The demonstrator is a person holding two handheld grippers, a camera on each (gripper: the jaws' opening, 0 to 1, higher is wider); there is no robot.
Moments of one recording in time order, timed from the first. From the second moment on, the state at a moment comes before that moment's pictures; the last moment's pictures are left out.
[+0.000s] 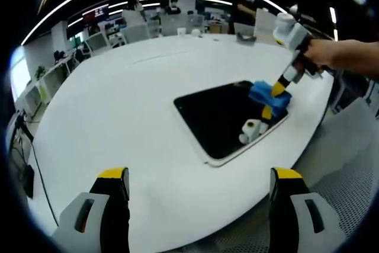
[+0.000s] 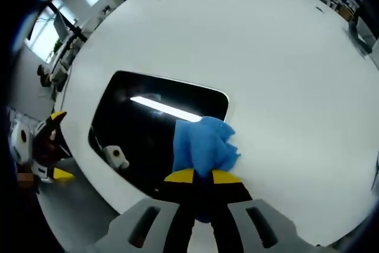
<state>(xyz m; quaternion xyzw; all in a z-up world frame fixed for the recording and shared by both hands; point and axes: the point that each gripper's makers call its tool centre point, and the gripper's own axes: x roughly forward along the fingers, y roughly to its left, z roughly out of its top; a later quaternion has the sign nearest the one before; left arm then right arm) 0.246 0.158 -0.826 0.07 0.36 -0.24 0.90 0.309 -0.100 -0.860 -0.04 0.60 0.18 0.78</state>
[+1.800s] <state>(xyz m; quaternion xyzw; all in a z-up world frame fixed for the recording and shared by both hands) 0.244 0.155 -0.826 0.06 0.36 -0.25 0.89 0.264 -0.097 -0.857 -0.01 0.62 0.19 0.76</state>
